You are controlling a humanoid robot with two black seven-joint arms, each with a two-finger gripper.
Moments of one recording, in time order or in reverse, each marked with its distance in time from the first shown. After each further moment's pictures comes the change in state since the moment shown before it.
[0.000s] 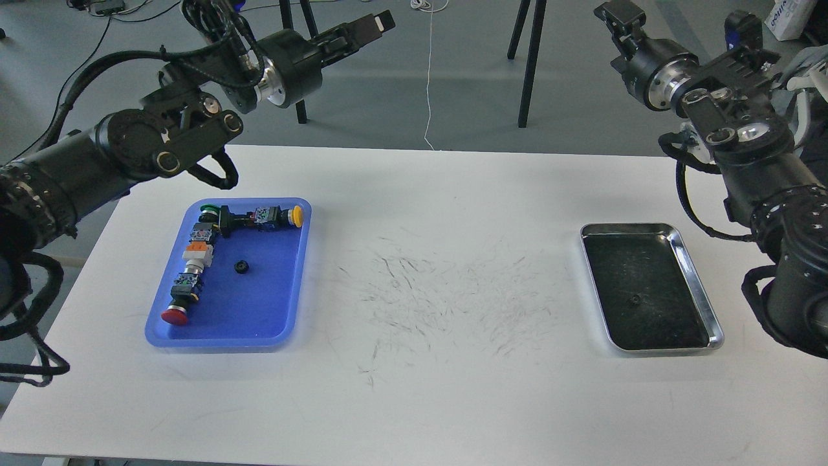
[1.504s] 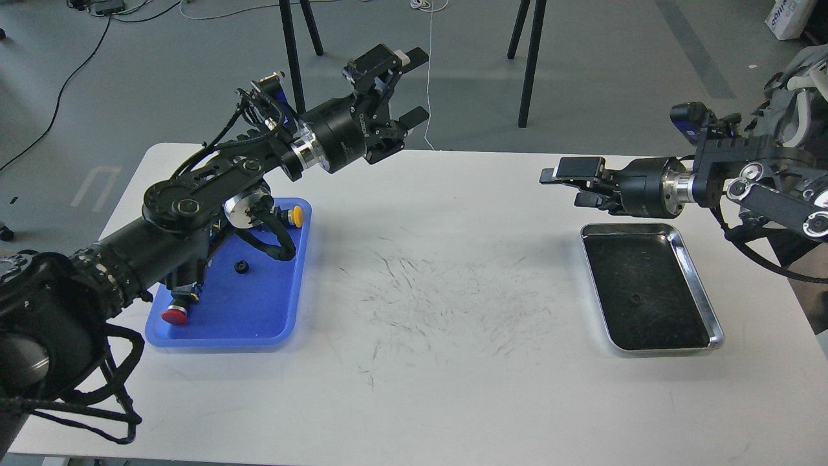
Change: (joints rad) left arm 0.273 -0.107 -0.255 0.003 -0.273 -0.411 -0.001; right arm -0.060 -0.558 -0.116 0.960 -0.558 0.207 0.055
